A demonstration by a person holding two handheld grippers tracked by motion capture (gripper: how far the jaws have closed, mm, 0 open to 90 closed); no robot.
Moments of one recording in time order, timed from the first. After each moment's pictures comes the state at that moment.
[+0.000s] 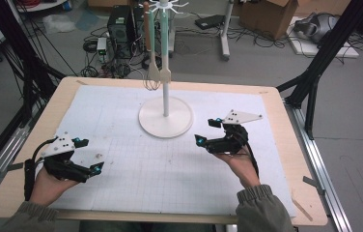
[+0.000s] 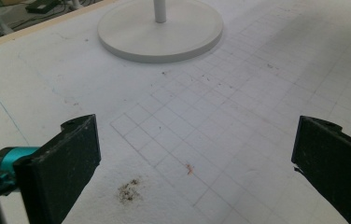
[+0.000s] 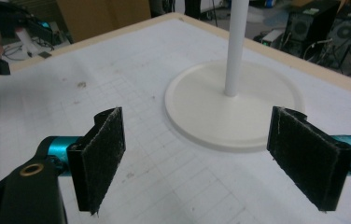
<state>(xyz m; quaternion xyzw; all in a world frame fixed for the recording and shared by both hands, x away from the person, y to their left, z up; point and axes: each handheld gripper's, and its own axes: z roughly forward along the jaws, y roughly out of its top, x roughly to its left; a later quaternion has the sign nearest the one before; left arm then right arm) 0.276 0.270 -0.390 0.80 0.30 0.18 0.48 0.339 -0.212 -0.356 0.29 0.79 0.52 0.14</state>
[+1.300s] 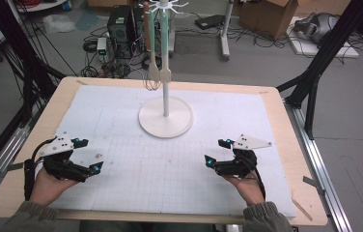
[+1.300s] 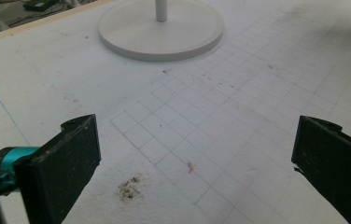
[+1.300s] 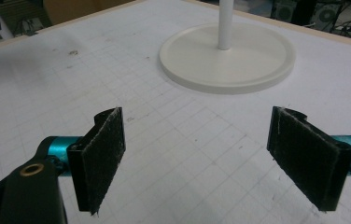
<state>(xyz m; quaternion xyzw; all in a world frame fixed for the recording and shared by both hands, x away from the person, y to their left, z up) 0.278 0.274 -0.394 0.80 0.31 0.18 0.48 0.295 -0.240 -0.403 0.32 0.78 0.52 0.15</state>
